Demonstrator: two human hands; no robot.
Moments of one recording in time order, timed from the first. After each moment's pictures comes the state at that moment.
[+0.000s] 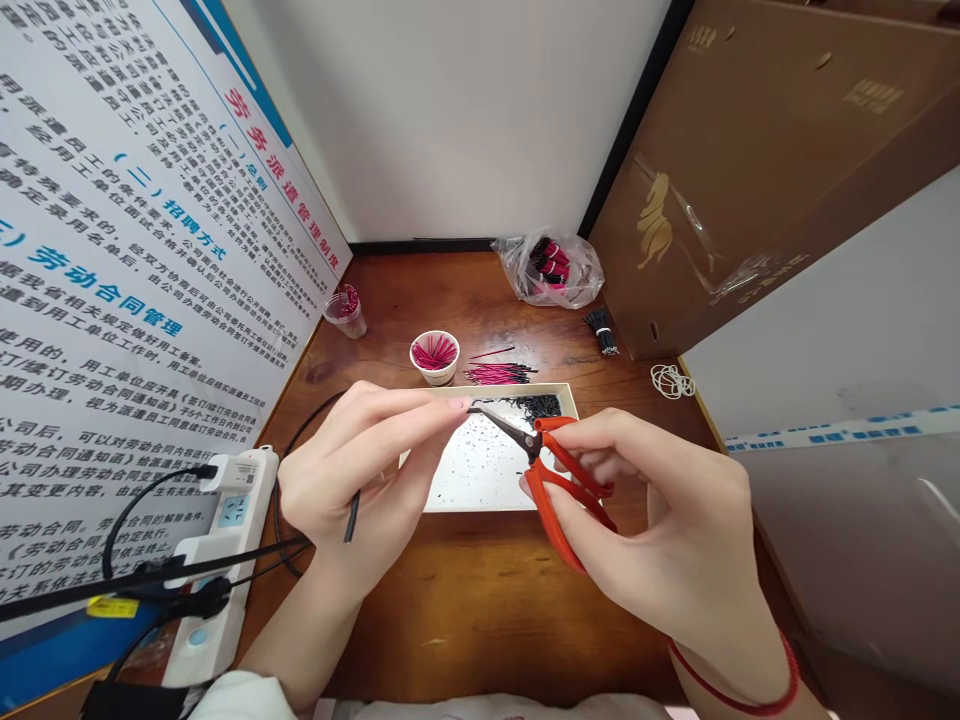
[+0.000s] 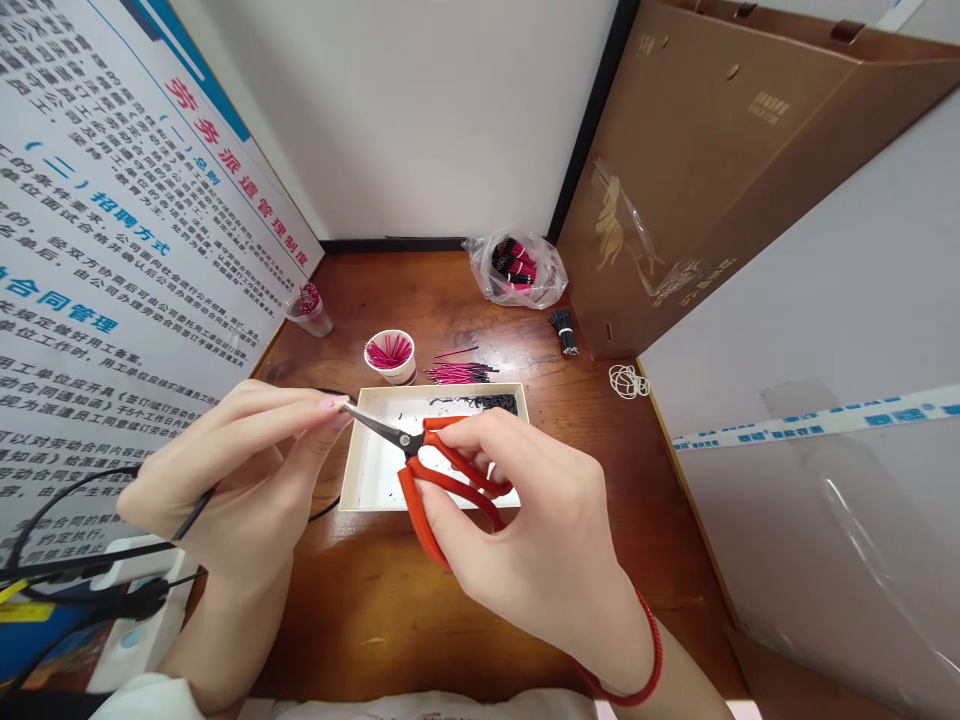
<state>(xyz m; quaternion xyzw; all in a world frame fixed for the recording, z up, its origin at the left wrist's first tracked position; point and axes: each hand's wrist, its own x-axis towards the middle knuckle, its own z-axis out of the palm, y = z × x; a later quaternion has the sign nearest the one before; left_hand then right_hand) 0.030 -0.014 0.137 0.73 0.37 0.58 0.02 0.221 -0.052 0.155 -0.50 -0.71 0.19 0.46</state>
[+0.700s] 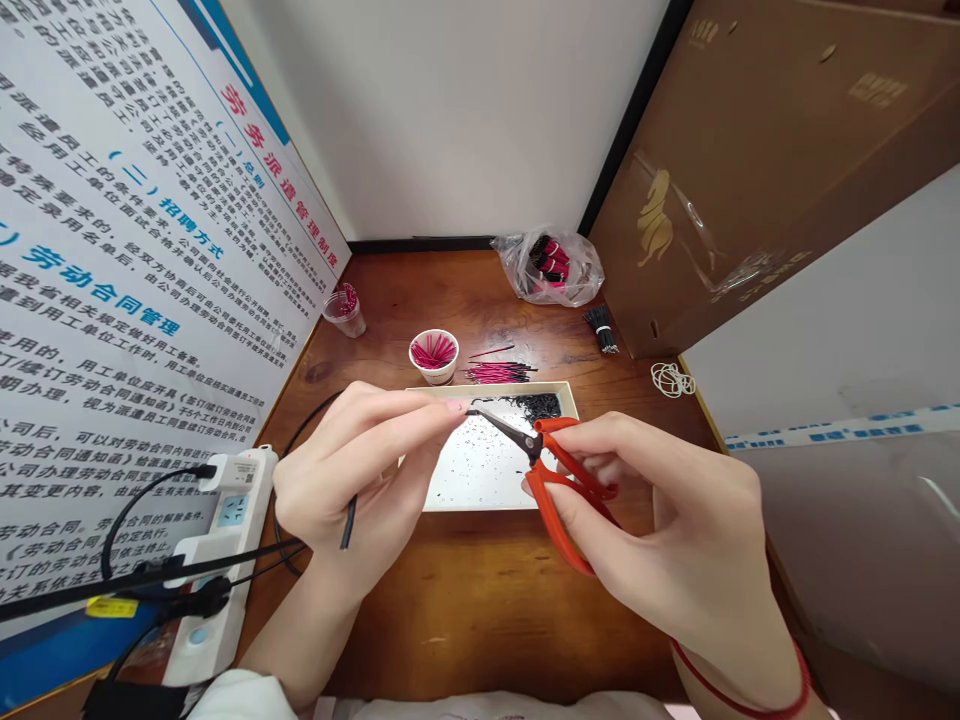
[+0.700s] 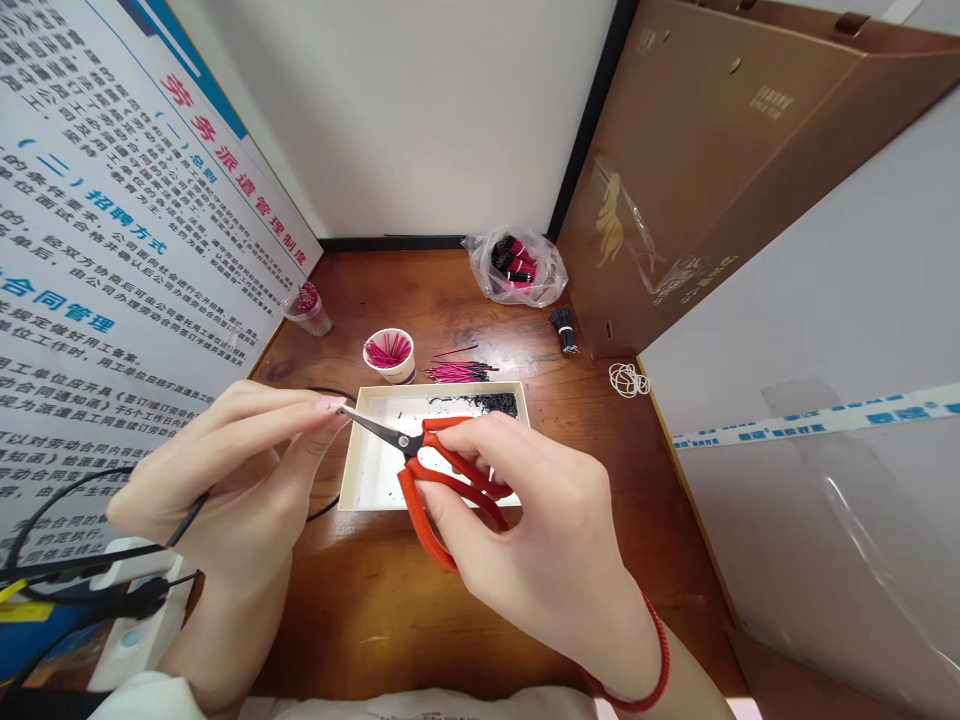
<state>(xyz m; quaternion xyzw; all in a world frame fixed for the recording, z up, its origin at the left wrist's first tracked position) 0.030 -0.015 0.137 0.73 0.37 0.58 0.02 0.225 -0.053 0.154 -0.49 -0.72 0.18 0.46</state>
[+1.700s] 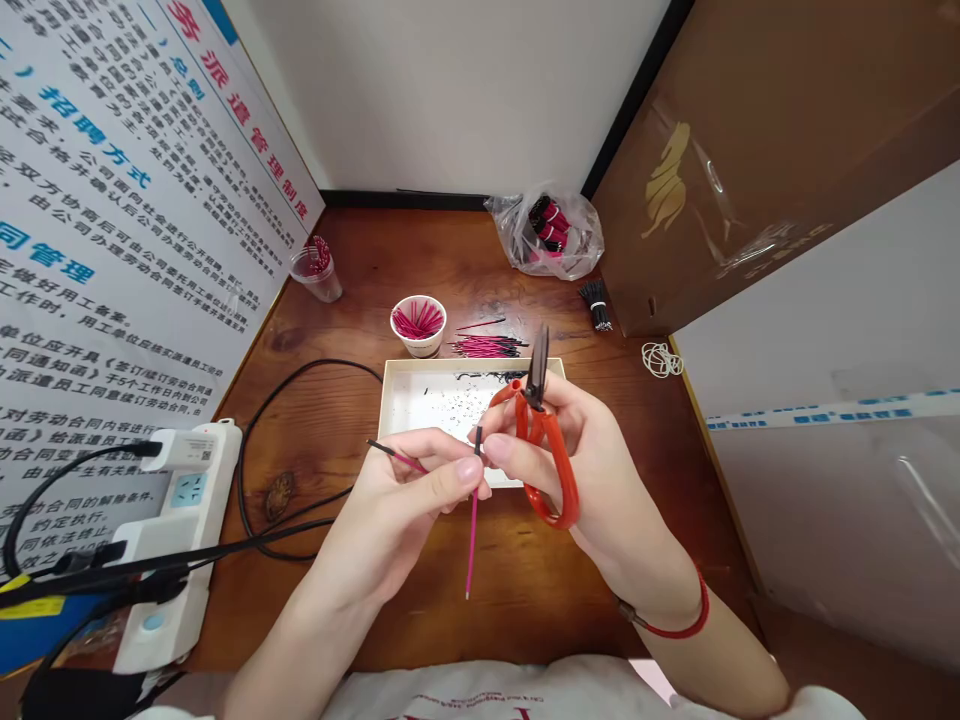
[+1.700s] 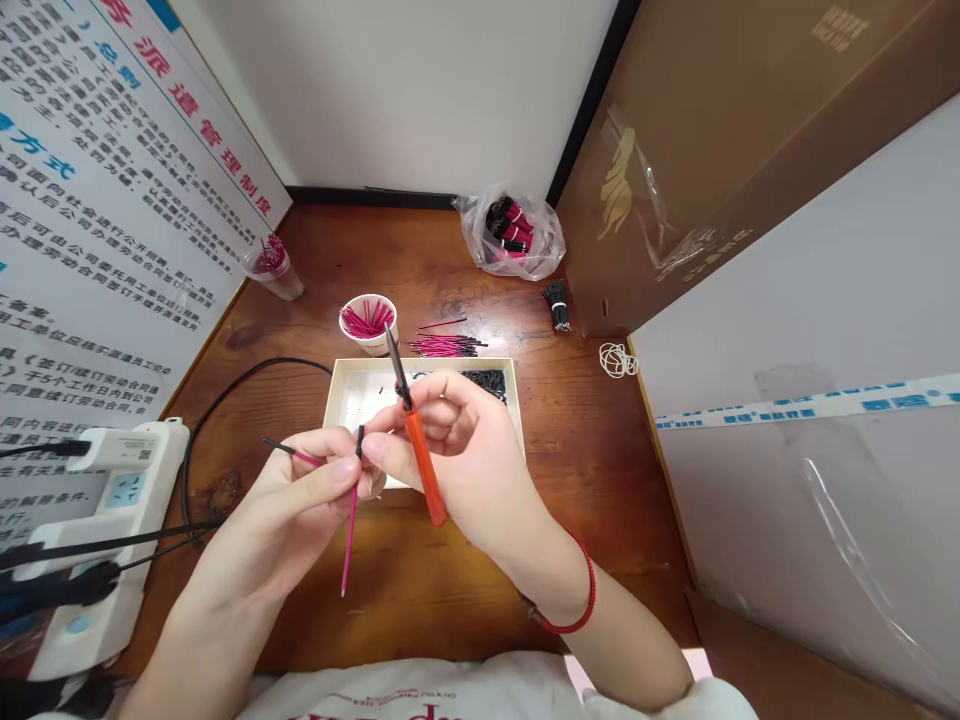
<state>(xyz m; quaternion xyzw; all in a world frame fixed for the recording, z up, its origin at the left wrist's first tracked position) 0.048 -0.042 0.121 0.27 0.43 0.42 0.75 0.202 -0.031 0.127 -0.44 -0.41 0.64 0.47</state>
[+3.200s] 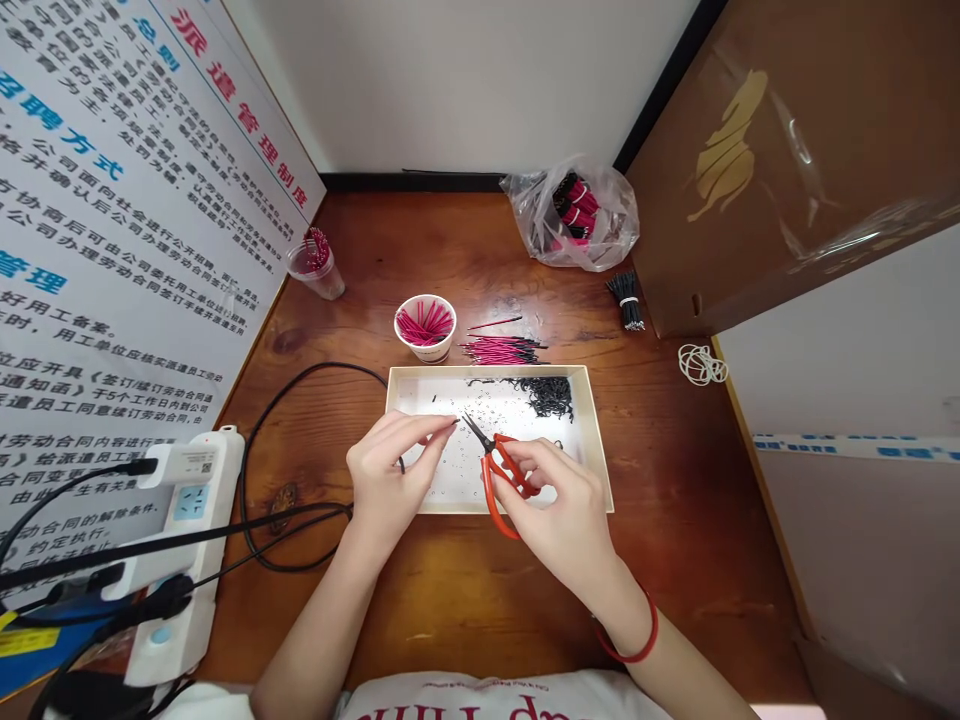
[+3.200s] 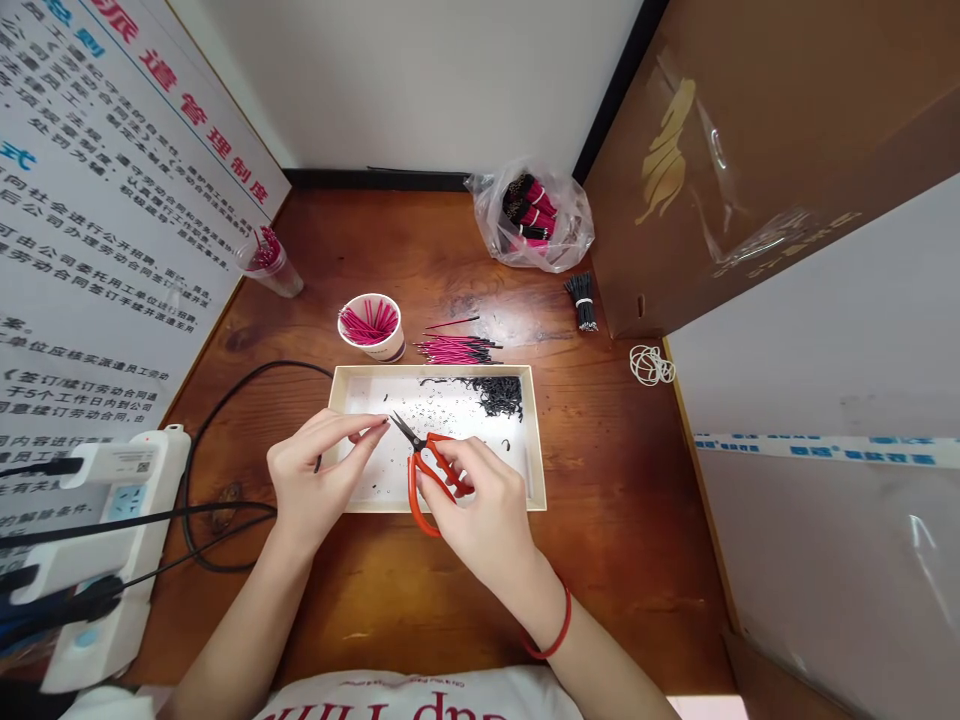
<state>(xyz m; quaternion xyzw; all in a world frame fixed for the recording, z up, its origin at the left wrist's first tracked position) 0.029 -0.012 0.036 0.69 0.53 0.46 0.17 0.205 -0.049 0.043 -0.59 -0.65 0.28 0.39</state>
